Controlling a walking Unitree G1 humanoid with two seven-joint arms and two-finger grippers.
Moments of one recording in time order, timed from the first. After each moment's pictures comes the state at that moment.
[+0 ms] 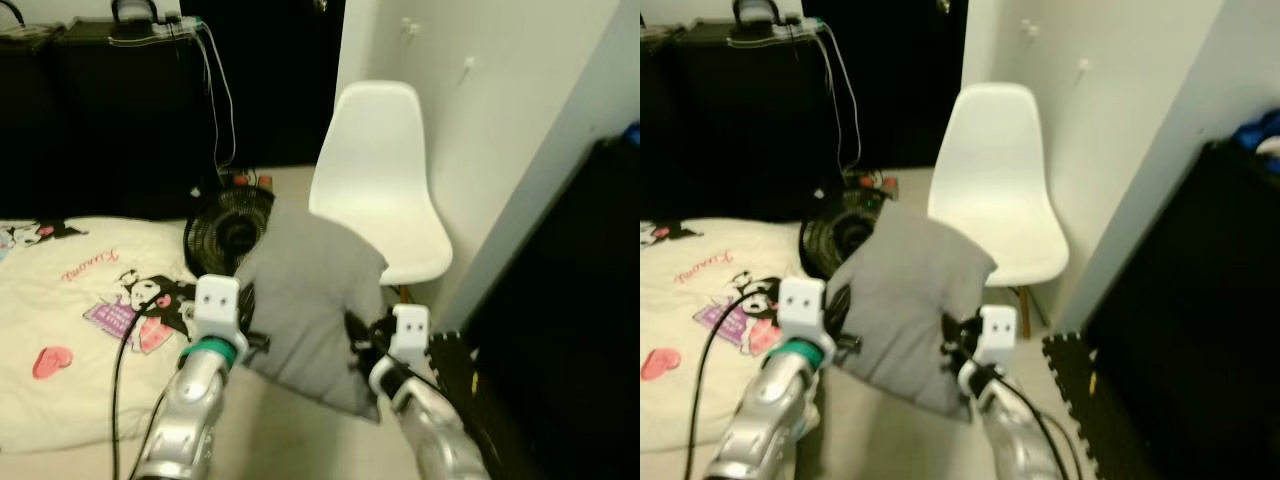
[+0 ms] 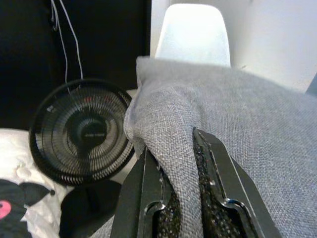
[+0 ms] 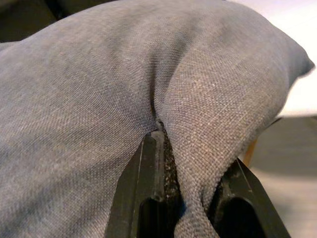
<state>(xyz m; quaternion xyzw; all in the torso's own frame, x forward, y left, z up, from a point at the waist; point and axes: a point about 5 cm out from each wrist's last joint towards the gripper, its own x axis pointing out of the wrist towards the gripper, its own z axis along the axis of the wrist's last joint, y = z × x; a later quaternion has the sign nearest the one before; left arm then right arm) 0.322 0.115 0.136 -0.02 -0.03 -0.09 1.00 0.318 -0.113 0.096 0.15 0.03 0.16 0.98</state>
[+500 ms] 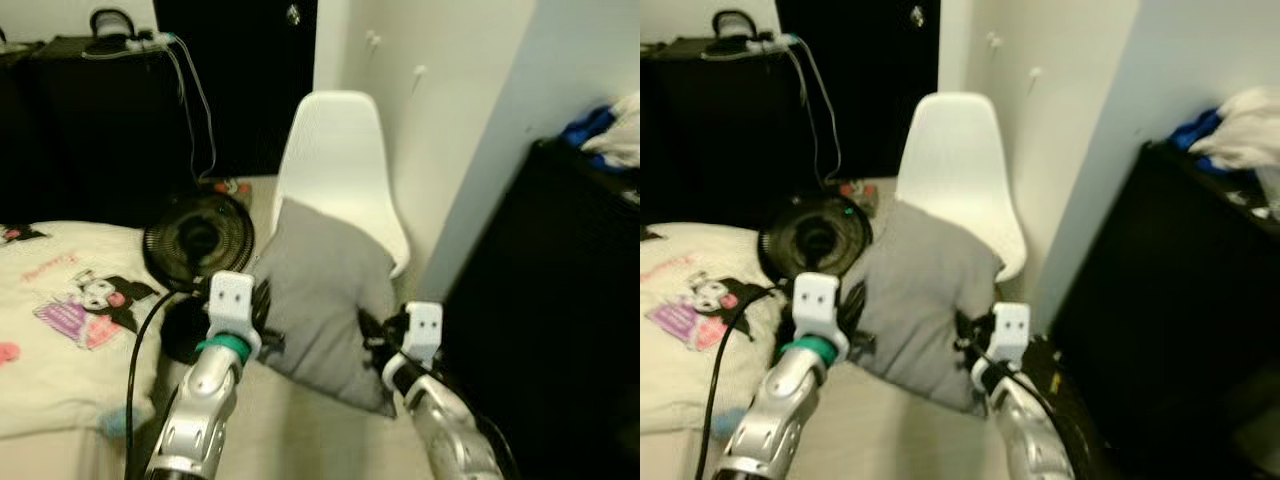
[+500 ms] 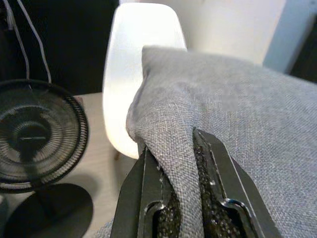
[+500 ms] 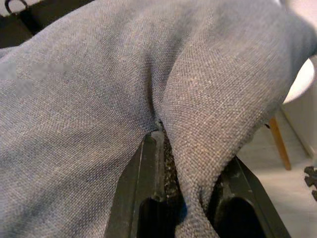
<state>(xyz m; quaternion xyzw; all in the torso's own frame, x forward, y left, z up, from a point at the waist) 0.324 0.116 0.137 -0.02 -0.03 -0.08 1.00 0.319 -0.112 0.100 0.15 0.03 0.16 0.98</state>
